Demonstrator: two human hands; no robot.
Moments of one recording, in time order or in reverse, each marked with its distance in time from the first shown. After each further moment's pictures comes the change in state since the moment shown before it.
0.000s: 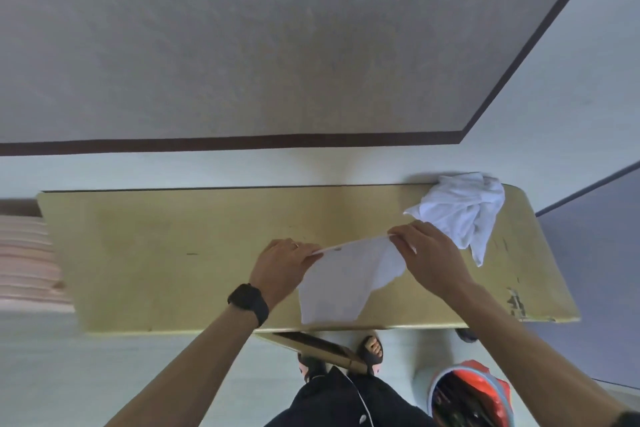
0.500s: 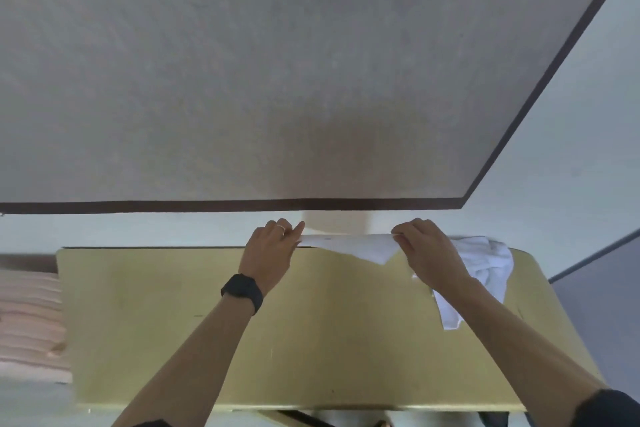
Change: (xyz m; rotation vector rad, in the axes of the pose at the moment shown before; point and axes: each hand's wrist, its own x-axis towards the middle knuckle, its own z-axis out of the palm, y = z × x) left_hand 0.071 -0.057 -0.074 0.247 0.320 0.056; right_hand 0.098 -0.006 -0.027 -0.123 0.255 -0.190
